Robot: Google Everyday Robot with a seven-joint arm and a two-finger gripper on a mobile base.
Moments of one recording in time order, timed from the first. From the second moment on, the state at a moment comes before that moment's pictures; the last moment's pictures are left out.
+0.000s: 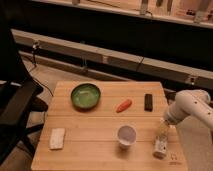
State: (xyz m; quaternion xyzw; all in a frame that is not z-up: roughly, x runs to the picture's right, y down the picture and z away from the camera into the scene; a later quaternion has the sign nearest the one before) arm 0.328 0.206 0.780 -0.31 0.04 0.38 0.87
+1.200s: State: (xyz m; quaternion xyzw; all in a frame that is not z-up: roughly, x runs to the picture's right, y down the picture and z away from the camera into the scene) arm 0.350 0.251 0.826 -0.35 0.10 0.43 0.83
